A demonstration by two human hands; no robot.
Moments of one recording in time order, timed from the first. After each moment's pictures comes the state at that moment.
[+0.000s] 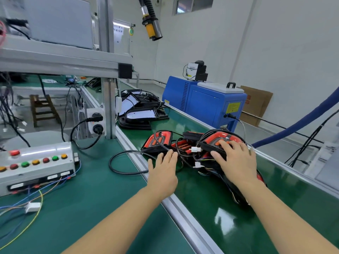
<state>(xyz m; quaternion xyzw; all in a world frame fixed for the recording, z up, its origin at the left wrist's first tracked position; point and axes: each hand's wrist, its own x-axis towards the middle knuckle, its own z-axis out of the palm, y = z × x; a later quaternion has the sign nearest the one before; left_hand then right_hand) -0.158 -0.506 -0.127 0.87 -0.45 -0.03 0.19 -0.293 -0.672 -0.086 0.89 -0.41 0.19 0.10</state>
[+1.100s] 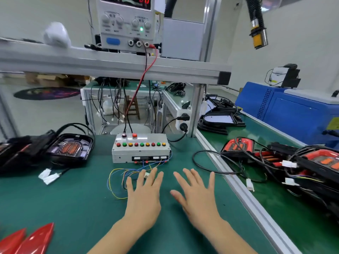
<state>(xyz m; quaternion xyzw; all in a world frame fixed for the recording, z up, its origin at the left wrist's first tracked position) -0.135 -0.250 -0.159 0.97 -0.20 0.04 0.09 -0.174 -0.401 -0.164 0.99 -0.05 0.11 0.01</state>
